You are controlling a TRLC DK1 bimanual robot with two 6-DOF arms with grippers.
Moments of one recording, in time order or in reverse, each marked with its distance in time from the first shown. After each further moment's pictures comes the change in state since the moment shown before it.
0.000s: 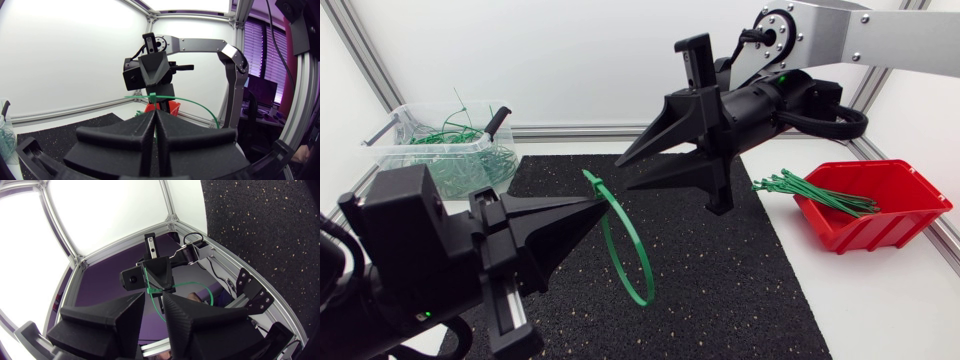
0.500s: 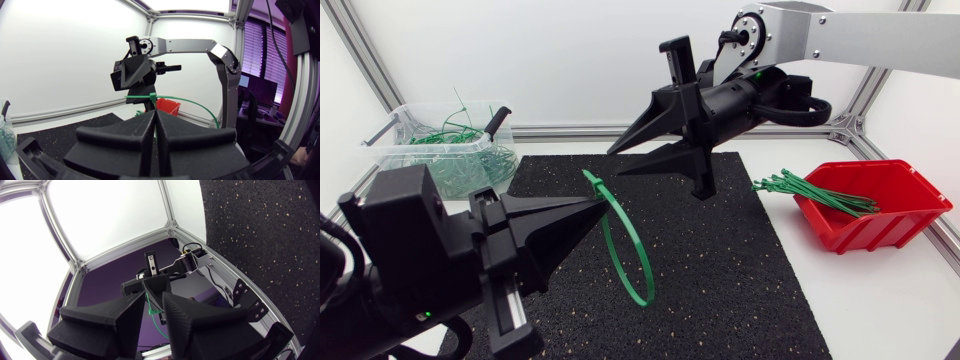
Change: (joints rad) left arm 0.000 0.000 0.000 -0.001 0.000 0.000; right arm -0.011 0.130 0.133 -0.050 0.011 -0.056
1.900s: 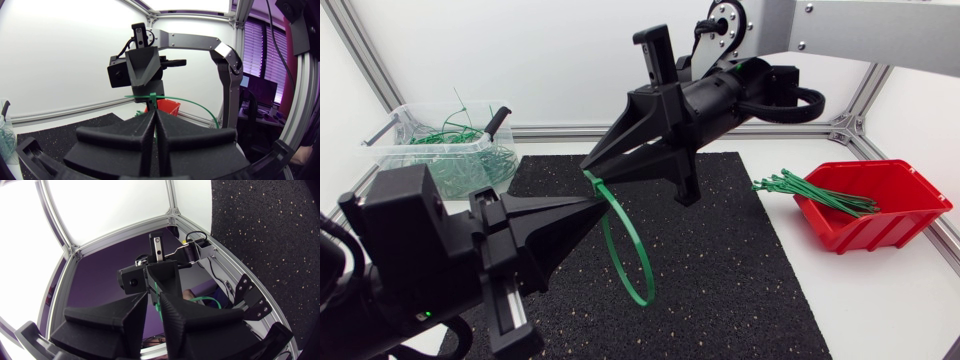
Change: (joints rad) left arm 0.000 0.001 0.001 0.000 0.000 0.000; right arm 0.095 0.000 0.053 -0.074 0.000 -0.070
